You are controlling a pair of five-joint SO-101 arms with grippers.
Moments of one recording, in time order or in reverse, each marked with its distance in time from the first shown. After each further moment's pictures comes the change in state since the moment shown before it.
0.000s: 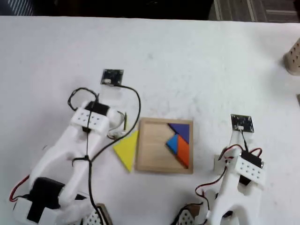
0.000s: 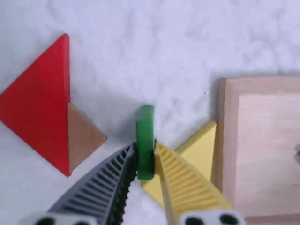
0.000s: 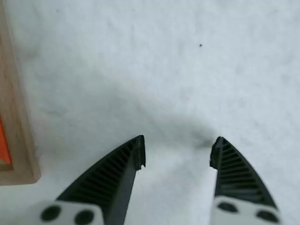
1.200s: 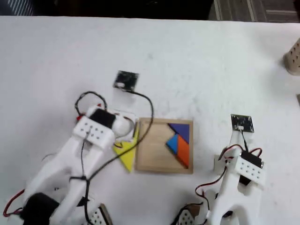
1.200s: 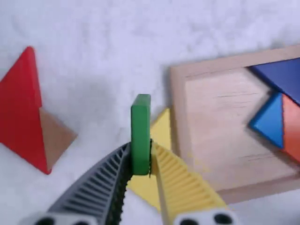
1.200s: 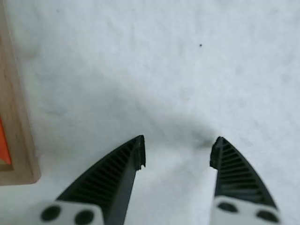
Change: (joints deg) left arm 9.5 -13.4 0.0 3.3 -0.1; right arm 0.0 0.0 0.0 0.0 0.0
